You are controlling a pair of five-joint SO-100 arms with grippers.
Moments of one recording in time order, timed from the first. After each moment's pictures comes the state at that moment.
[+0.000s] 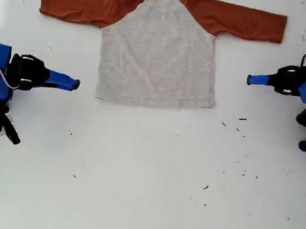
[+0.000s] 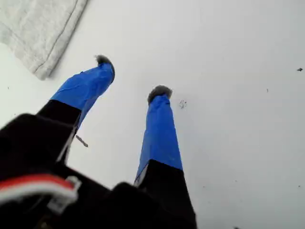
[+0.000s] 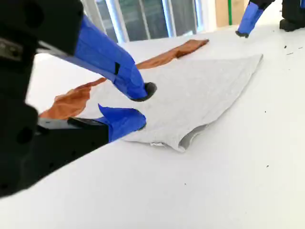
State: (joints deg) arm 0 -15.0 206.2 185.4 59.0 7.3; arm 1 47.3 200.1 174.3 76.6 -45.8
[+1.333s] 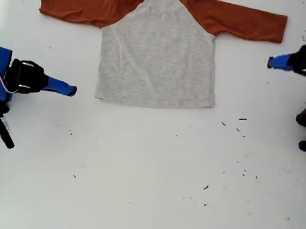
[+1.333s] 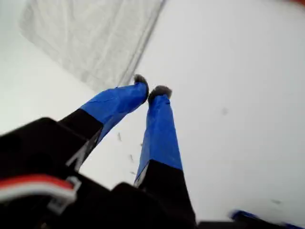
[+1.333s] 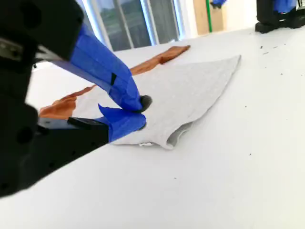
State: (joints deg) arm 0 -11.4 206.2 185.4 59.1 10.2; arm 1 48.2 168.7 134.6 86.3 -38.3
